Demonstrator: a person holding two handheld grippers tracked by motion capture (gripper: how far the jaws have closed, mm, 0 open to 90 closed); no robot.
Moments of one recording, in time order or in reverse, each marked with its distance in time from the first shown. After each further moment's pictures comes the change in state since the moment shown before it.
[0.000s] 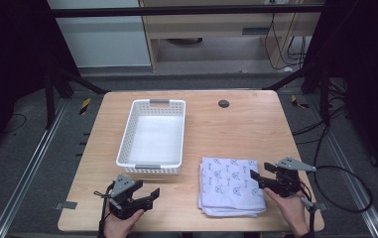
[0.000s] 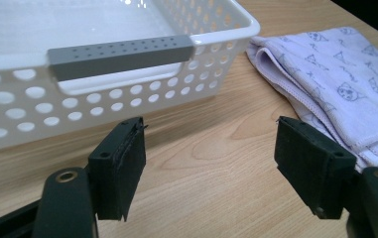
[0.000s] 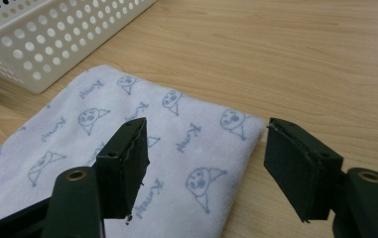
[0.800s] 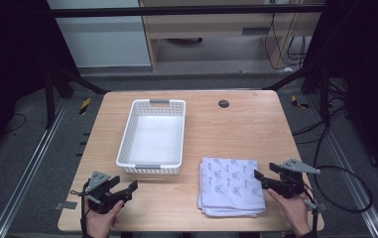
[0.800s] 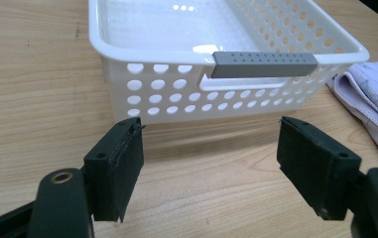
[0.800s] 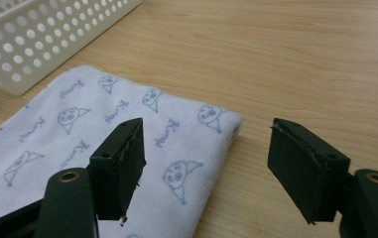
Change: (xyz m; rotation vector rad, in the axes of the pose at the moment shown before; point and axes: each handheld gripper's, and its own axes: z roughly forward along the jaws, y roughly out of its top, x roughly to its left) left arm 0.054 -0.005 -0.023 -0.026 0.140 -0.134; right arm -0.007 -0.007 -0.005 -0.023 -0.044 0.016
